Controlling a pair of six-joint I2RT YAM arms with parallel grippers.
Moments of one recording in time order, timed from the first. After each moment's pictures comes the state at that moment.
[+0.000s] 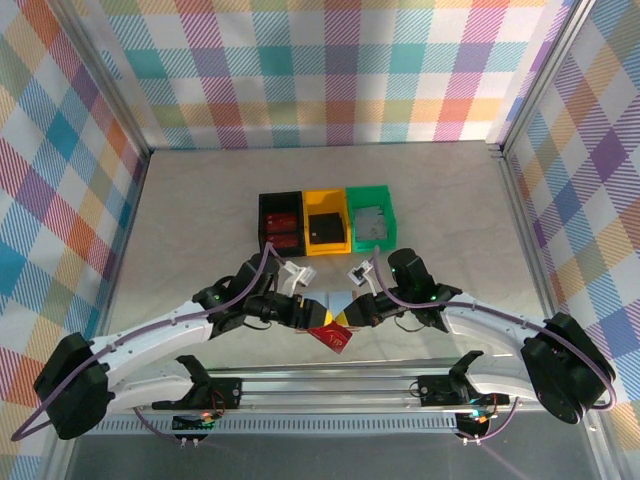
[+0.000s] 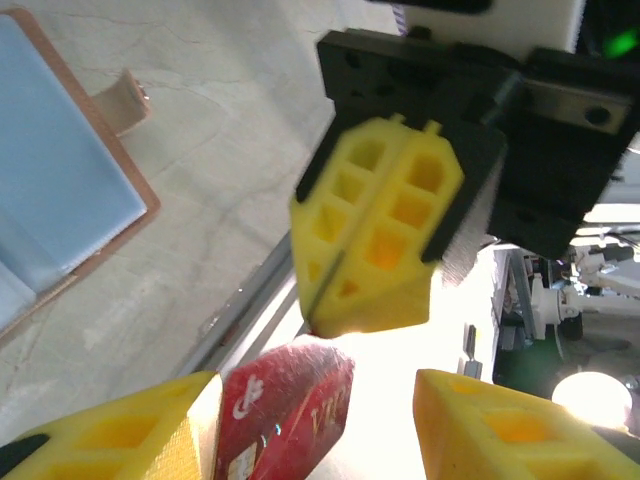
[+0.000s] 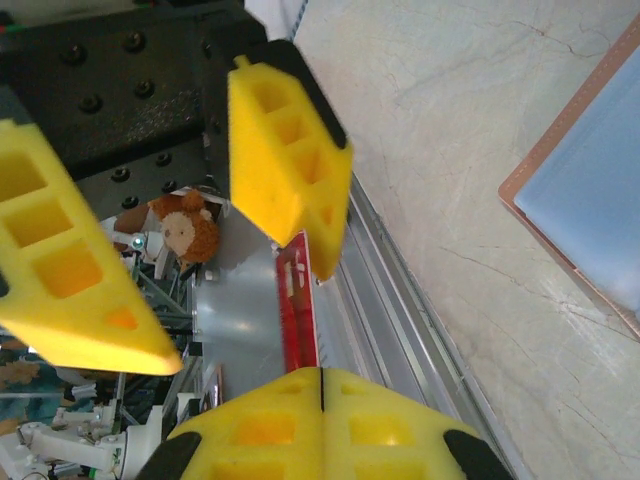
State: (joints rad) left arm -0.82 1.05 0.57 -0.14 0.67 -0.74; right arm 0.68 1.19 0.45 0.10 -1.00 0.60
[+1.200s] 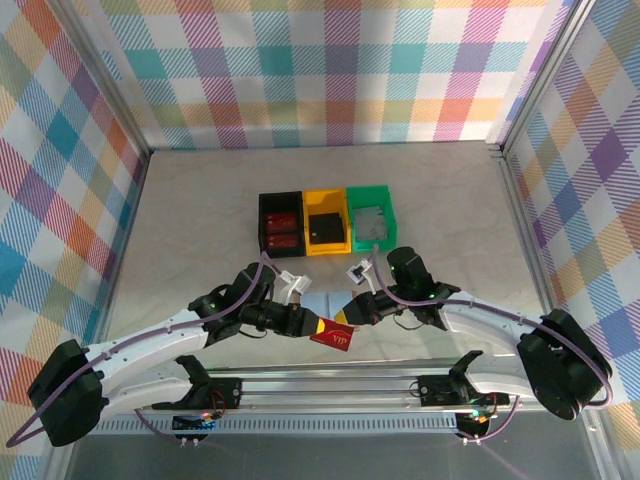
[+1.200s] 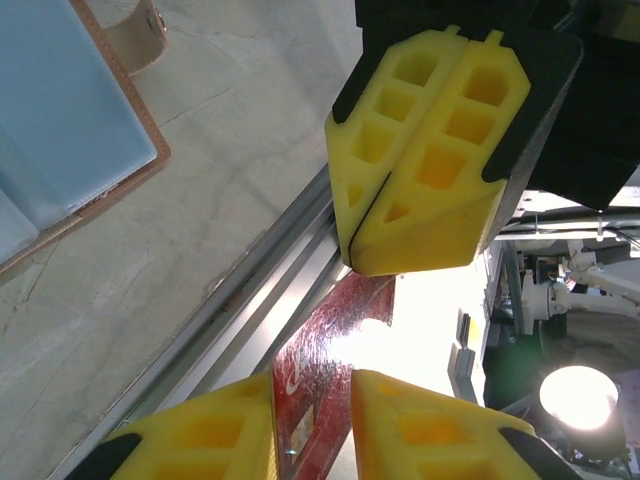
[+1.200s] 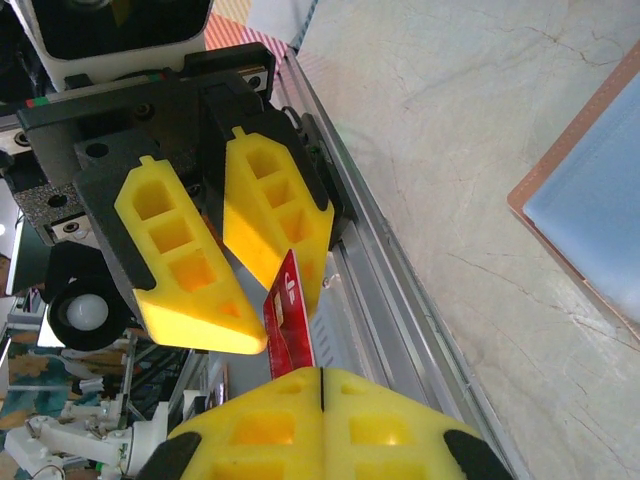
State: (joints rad) left arm -0.83 1.01 0.50 -0.12 0.67 -0.79; right arm 0.68 1.22 0.46 0.12 -1.03 0.60
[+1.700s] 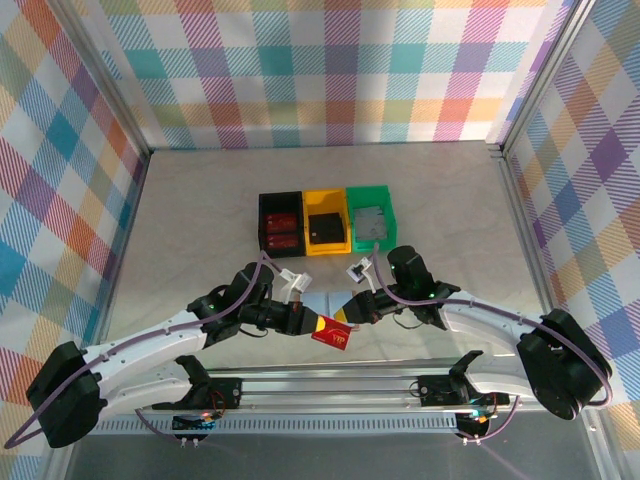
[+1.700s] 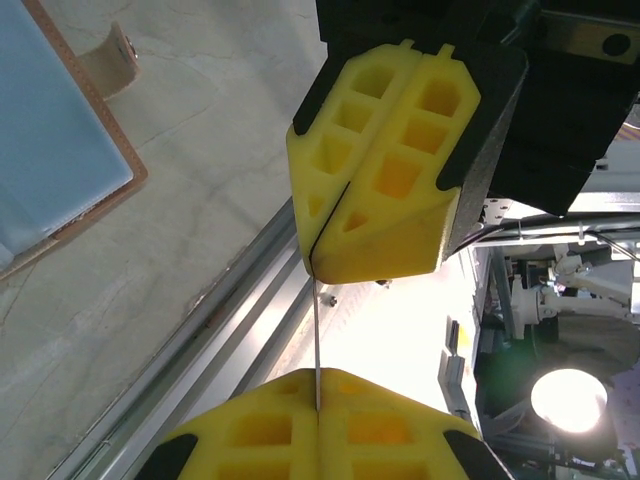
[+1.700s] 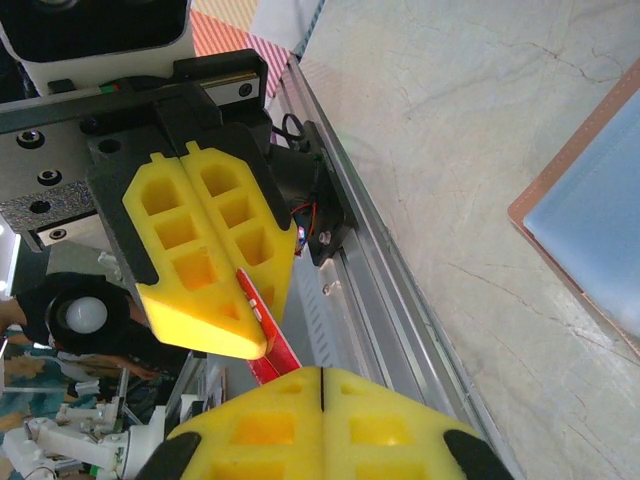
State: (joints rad) left arm -0.84 0.99 0.49 -0.09 0.66 -0.81; right arm 0.68 1.22 0.47 0.14 -1.02 0.60
